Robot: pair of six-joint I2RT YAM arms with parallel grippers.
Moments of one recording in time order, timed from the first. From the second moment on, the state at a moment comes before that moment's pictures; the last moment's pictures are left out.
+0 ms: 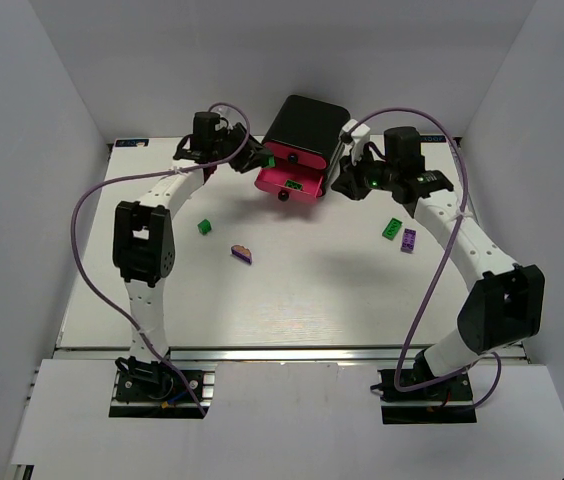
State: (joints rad) left arm -0.23 2.12 1.80 -0.16 0.52 -0.88; right arm 0.34 1.54 1.39 -0.39 -0.55 -0.29
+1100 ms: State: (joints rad) left arm -0.21 1.69 1.59 -0.28 0.38 -0.74; right arm 0.09 1.80 1.42 -0.66 -0.24 -0.09
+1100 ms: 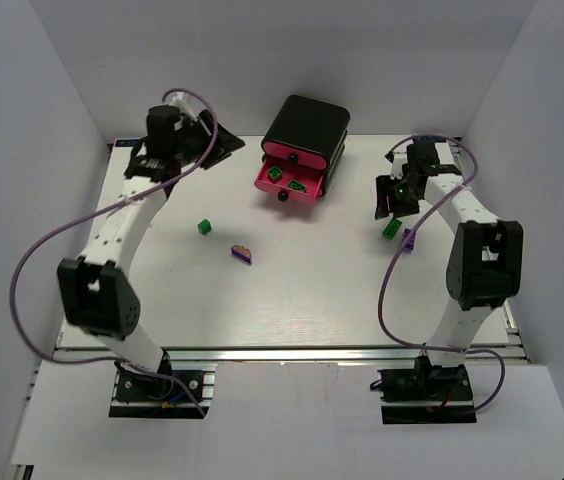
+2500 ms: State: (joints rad) left arm -0.11 1.36 1.13 -0.48 0.15 -0.68; right arm 0.06 2.08 1.55 -0.75 0.00 0.27
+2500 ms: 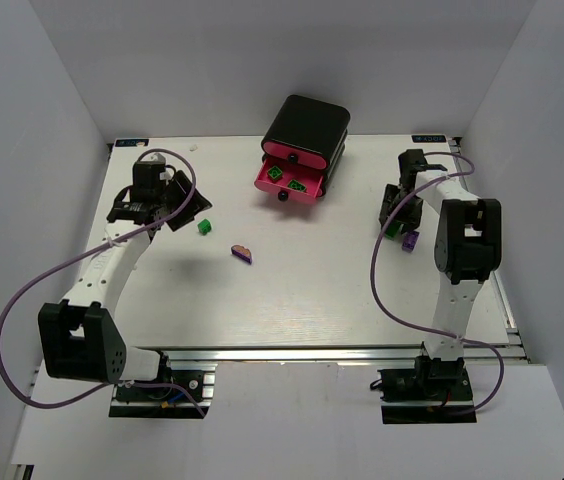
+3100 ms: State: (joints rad) left arm -0.08 1.37 1.02 -0.52 0.10 -0.67; right arm 0.10 1.99 1.57 -0.65 -0.35 -0.16
